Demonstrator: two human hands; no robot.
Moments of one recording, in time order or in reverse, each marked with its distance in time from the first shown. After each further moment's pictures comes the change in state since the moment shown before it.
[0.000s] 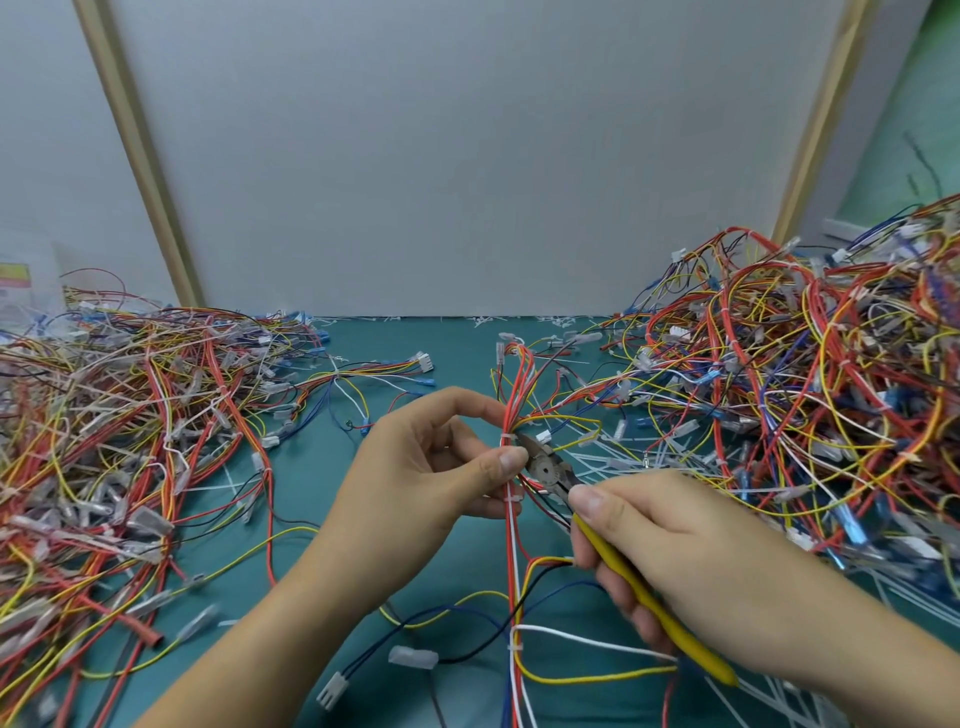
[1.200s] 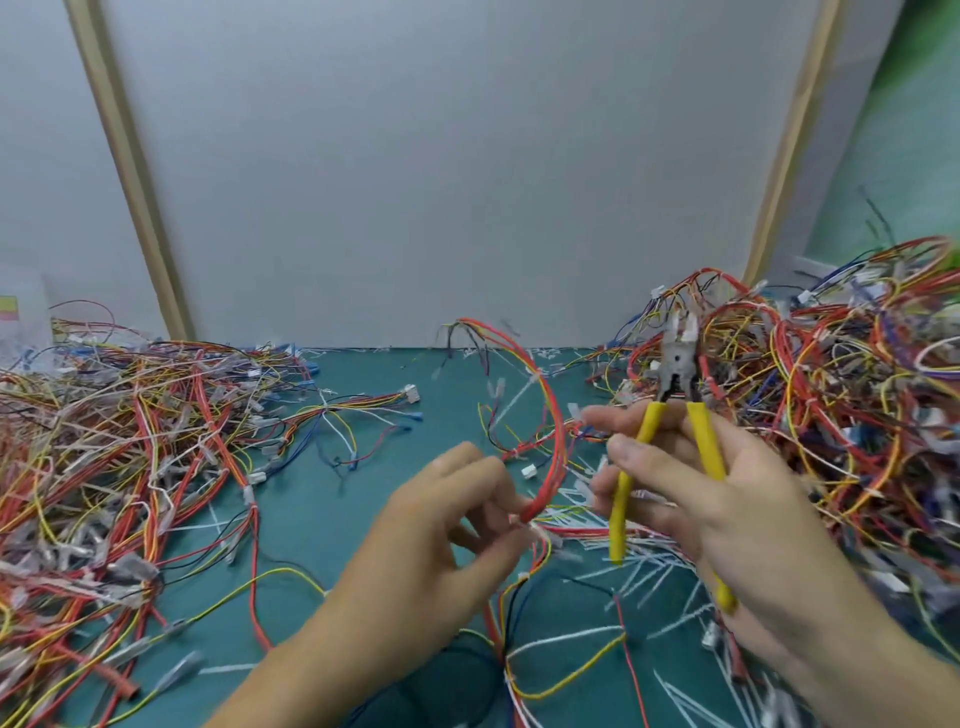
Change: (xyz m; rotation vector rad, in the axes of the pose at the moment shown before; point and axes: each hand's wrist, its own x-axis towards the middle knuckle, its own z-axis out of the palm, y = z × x) left_hand -0.009 0.000 0.009 0.570 -0.068 0.371; right_hand 0.009 -0.004 -0.018 0.684 0.411 -0.320
